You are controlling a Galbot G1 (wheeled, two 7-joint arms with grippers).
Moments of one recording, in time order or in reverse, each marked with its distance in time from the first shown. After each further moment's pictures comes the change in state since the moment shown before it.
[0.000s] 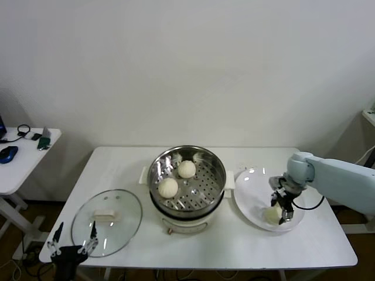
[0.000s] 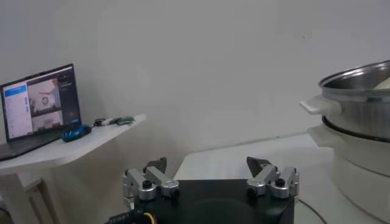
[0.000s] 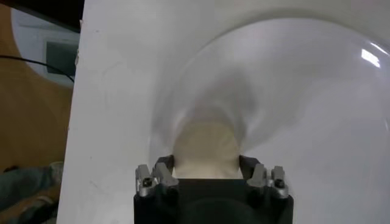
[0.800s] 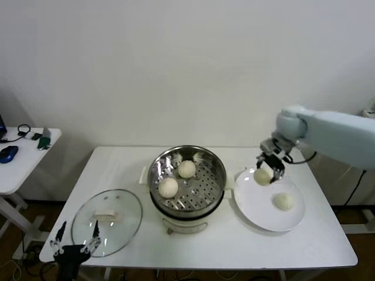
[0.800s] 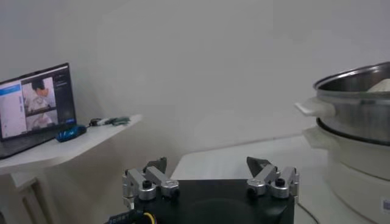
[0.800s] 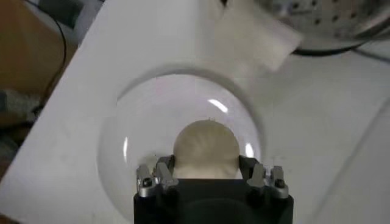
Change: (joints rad) left arm -0.009 0.004 0.017 0.000 -0.002 0.003 0.004; right arm 0.469 0.163 -0.163 0.076 -0.014 0.309 -0.104
